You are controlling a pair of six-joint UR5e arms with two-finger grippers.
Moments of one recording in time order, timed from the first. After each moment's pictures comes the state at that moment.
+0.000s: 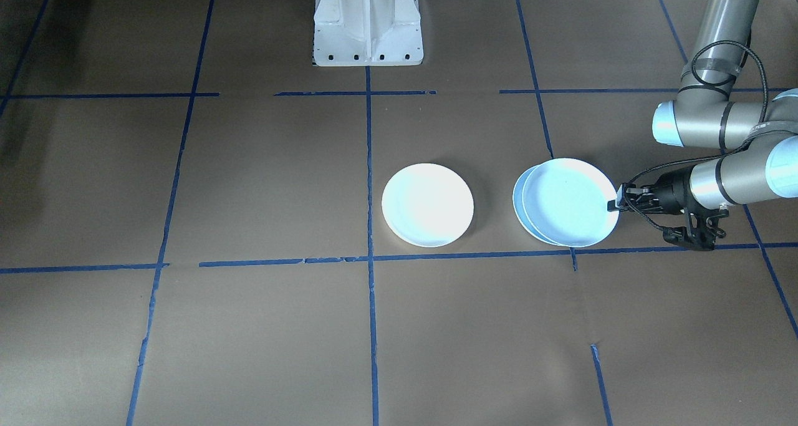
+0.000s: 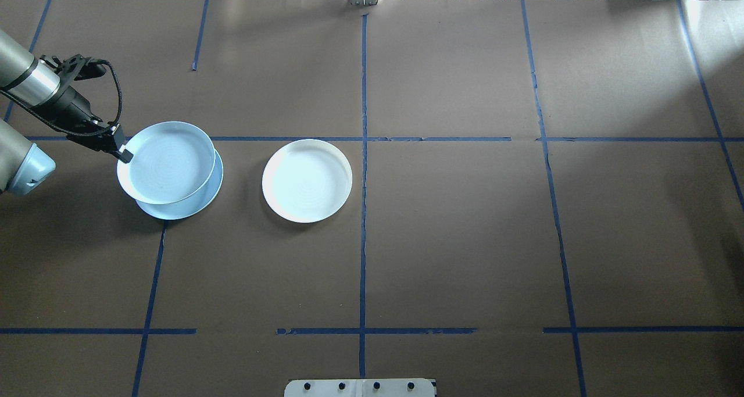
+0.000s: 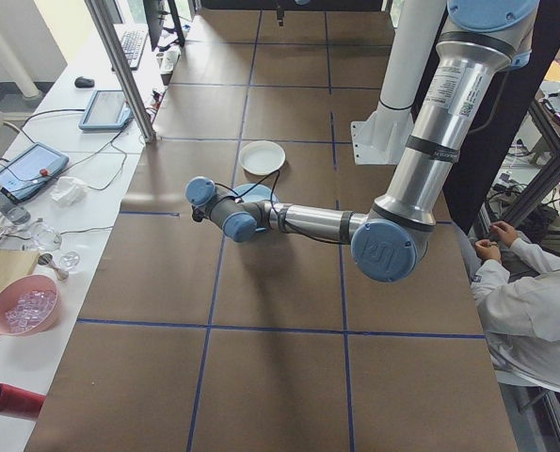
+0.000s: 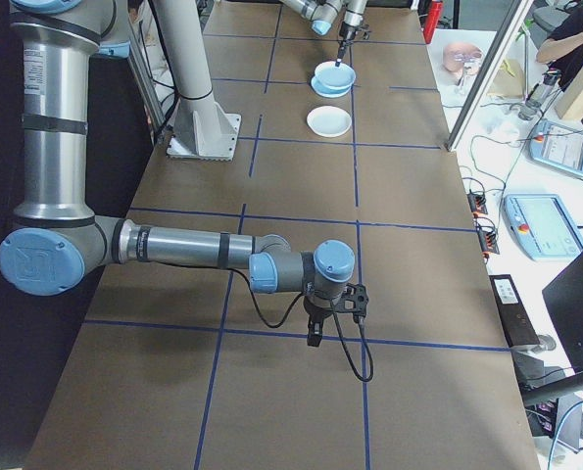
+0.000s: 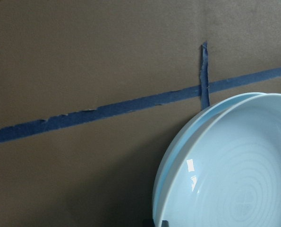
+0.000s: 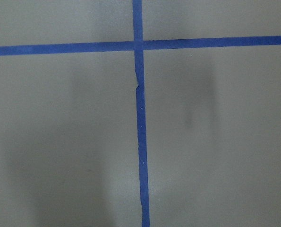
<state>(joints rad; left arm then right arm) -1.06 -1.90 -1.29 -2.08 -2.63 -0.55 1.41 -1.65 1.57 -1.44 2.31 0.21</state>
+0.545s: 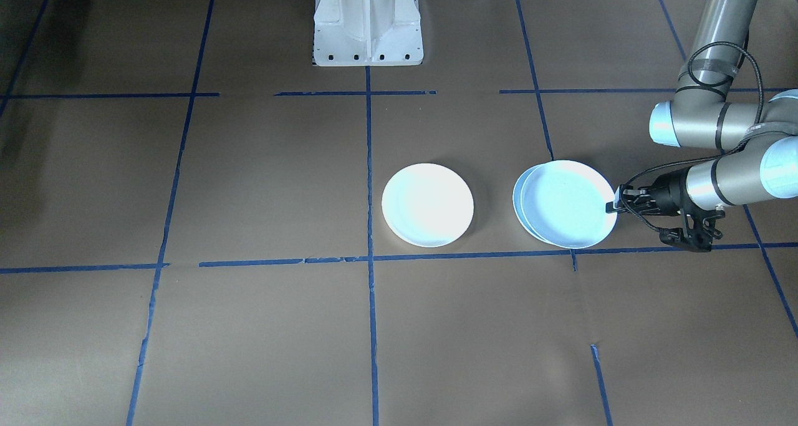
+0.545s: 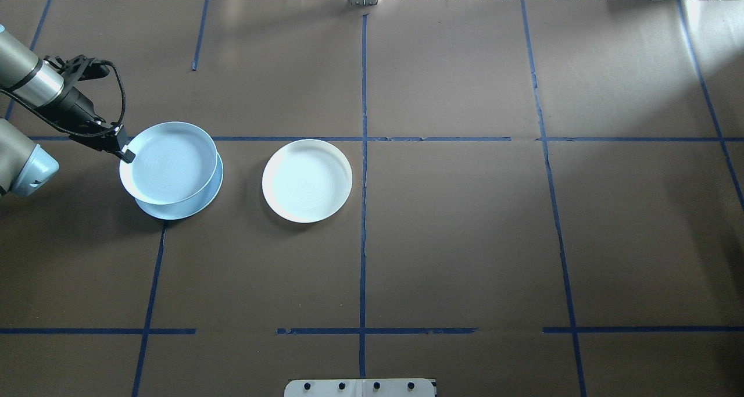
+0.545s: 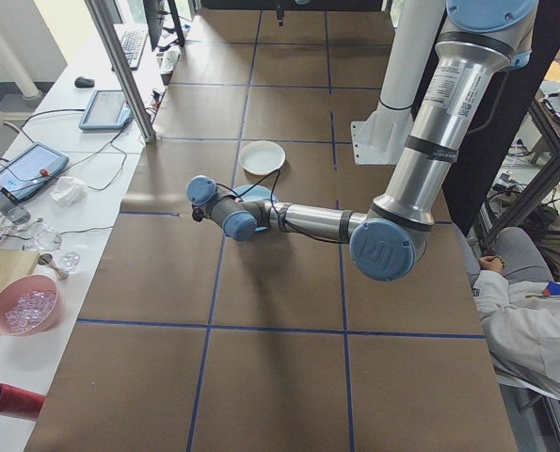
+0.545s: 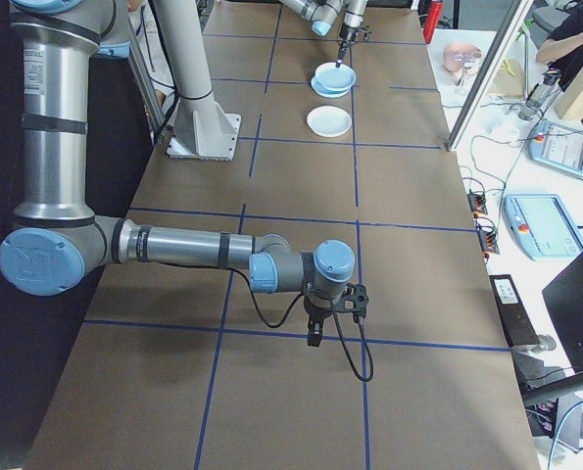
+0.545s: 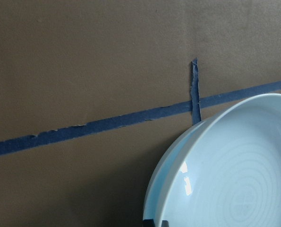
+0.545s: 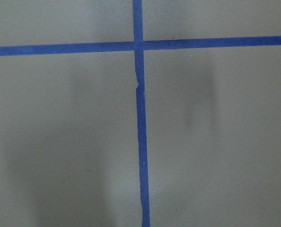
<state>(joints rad) -1.06 -1.90 -1.29 -2.08 -2.62 -0.56 1.41 -1.65 1.57 -1.44 2.31 0.21</state>
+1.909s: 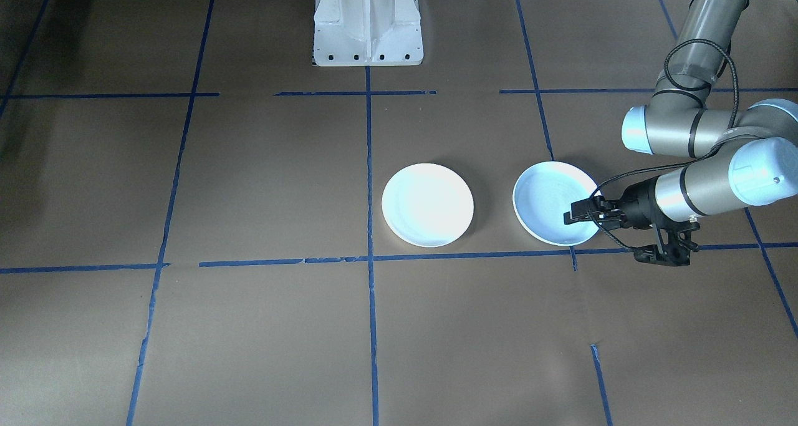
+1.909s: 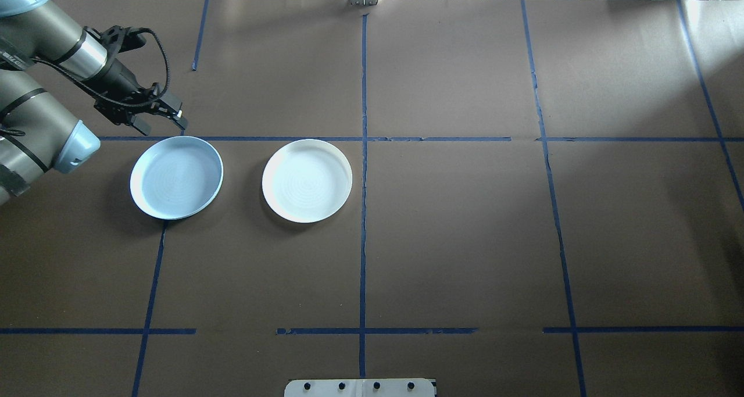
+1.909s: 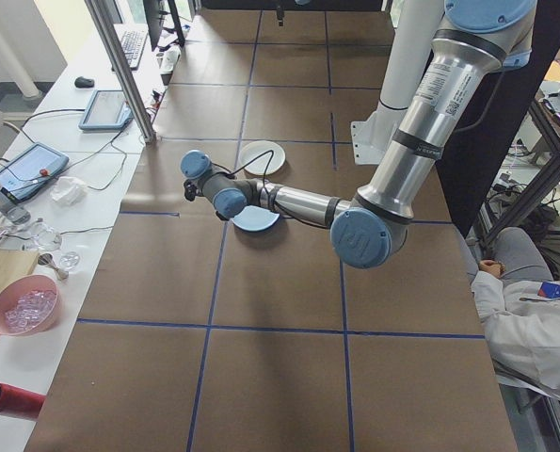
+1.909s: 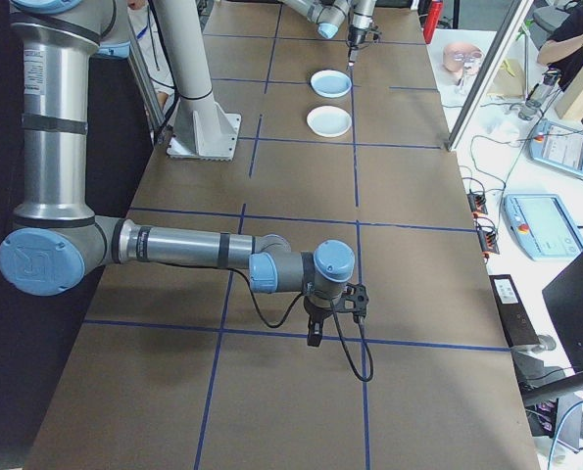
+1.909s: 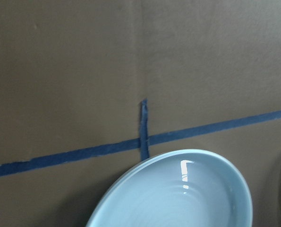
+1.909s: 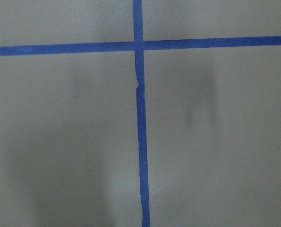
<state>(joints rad) -1.01 -2.03 -1.32 -2.06 -2.53 -0.83 1.41 -1.65 1.57 -1.44 2.31 0.21</state>
